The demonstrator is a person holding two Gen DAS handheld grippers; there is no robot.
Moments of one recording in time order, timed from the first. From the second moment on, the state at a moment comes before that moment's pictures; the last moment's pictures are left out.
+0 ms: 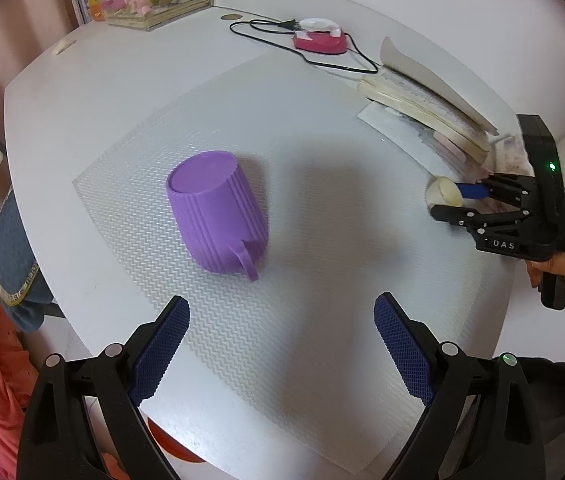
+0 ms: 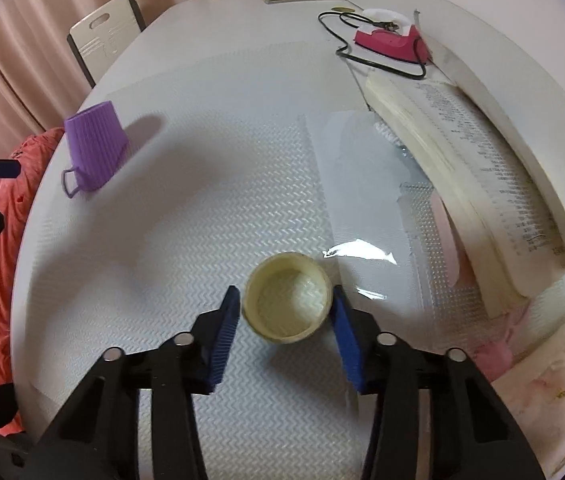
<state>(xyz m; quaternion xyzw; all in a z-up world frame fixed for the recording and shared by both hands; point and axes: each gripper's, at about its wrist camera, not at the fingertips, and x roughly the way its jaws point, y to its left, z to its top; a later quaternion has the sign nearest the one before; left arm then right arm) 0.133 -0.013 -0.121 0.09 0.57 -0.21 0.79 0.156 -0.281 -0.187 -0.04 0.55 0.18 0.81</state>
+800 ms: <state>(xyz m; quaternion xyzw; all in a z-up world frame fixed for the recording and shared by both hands) 0.224 0.000 -0.161 0.08 0.56 -0.22 0.79 0.207 -0.192 -0.146 -0.06 0.52 0.32 0.79</state>
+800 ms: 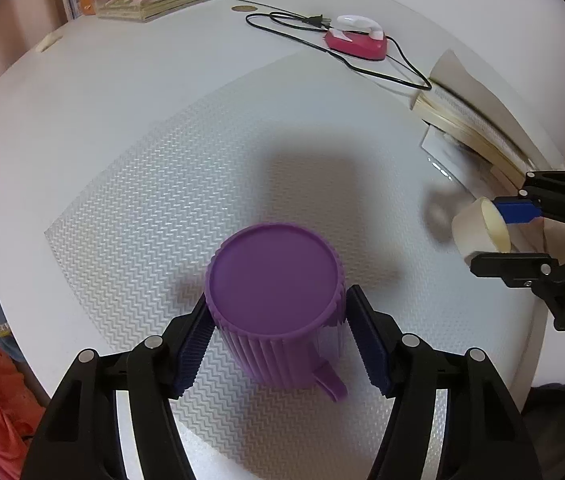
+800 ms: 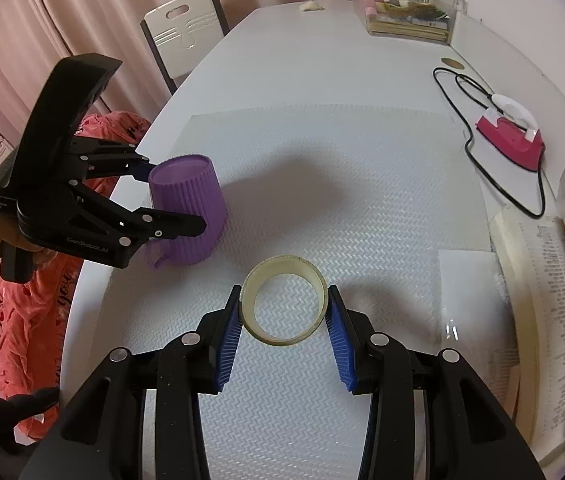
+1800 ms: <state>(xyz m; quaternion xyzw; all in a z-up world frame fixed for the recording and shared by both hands) -0.002 0.105 -0.082 0.03 0.57 -0.11 0.82 0.102 -0.066 -0.091 -0.18 0.47 0.51 0.69</state>
